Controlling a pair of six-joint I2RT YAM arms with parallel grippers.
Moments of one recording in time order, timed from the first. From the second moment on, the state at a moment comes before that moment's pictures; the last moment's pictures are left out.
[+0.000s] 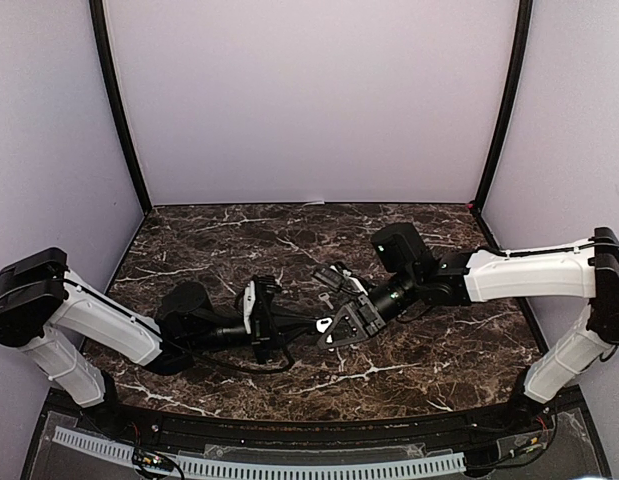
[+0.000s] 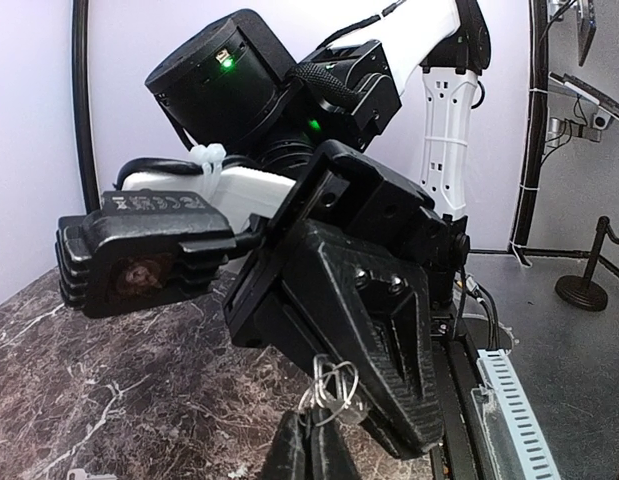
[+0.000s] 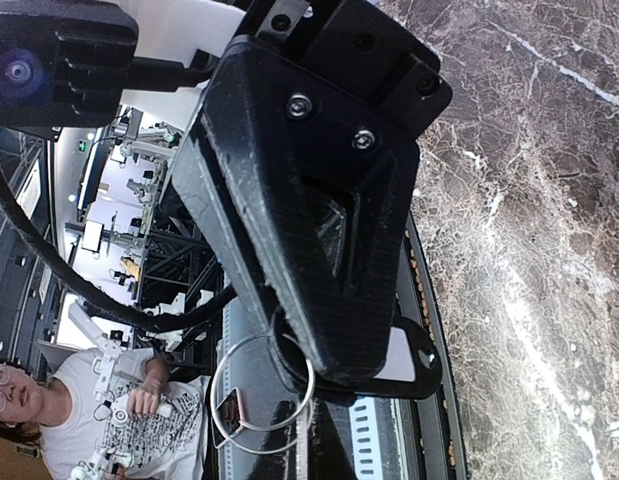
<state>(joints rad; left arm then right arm) -1.06 1.54 0.47 1.13 0.36 -0.04 0.93 1.52 0.95 -0.11 -1.03 0.50</state>
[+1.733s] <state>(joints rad) -1.04 1.53 0.52 1.03 0.96 -0.41 1.10 1.55 1.09 -0.42 -0.86 -0.12</state>
